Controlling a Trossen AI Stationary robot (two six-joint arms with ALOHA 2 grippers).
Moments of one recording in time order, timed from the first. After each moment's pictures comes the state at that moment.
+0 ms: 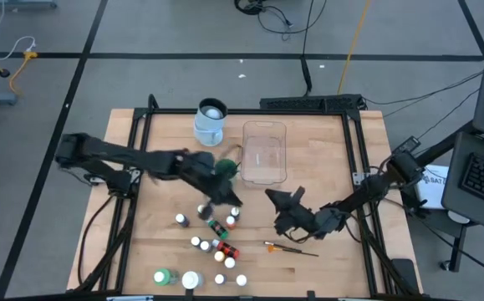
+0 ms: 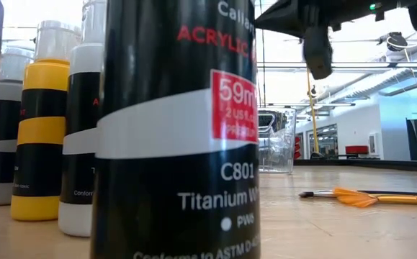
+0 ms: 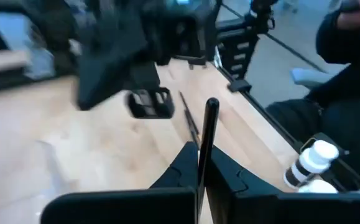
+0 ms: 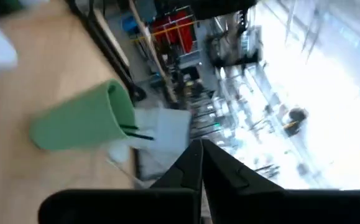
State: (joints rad) left arm -0.09 1.43 1.08 -0.10 0.34 0.16; right arm 0.56 1.70 0.67 1.21 1.19 -1.38
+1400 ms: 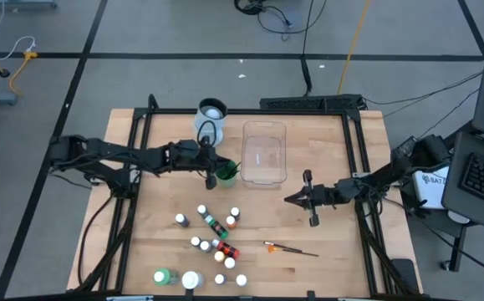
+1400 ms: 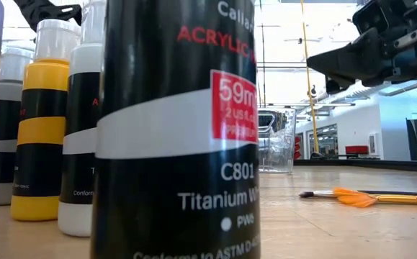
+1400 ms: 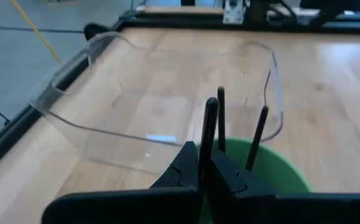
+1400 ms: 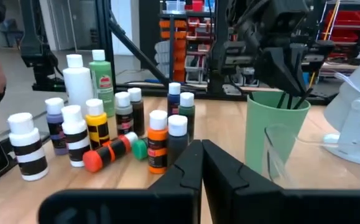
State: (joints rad) left arm 0.17 1.36 0.59 0.37 -0.02 0.04; right arm 0.32 1.31 0.10 1.22 0.24 -0.01
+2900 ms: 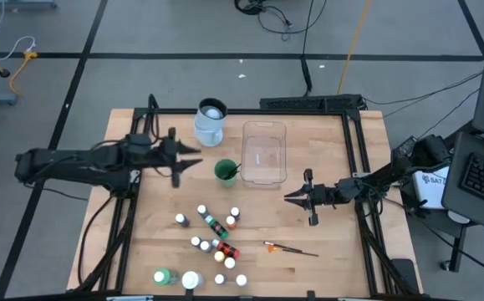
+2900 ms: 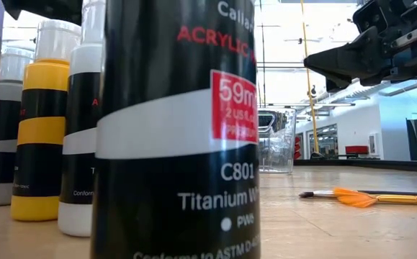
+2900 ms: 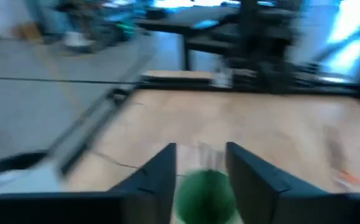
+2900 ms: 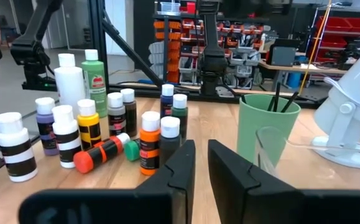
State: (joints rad) left arm 0.10 0.75 0.58 -0.03 -0.04 0.05; right arm 0.32 1.31 0.10 1.23 0.26 -0.03
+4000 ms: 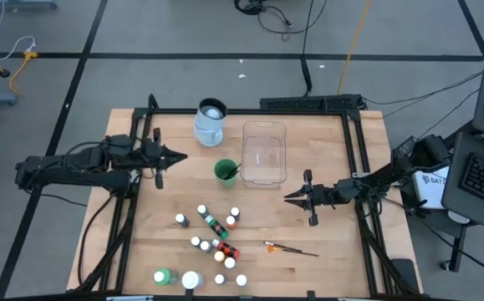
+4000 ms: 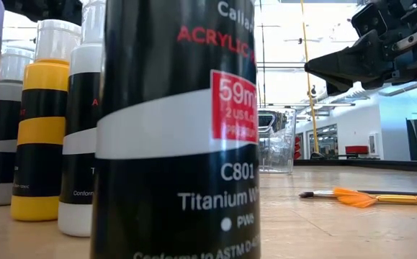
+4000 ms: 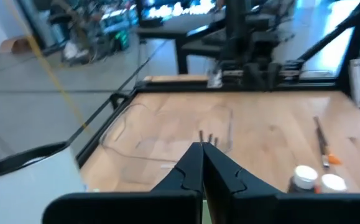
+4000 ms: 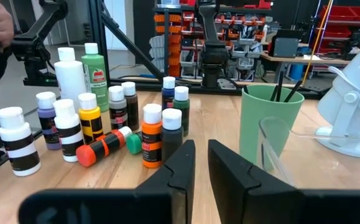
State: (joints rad) left arm 0.10 0.50 0.53 -0.18 -0.04 0.10; right arm 0.32 1.31 0.10 1.20 0.26 -0.01
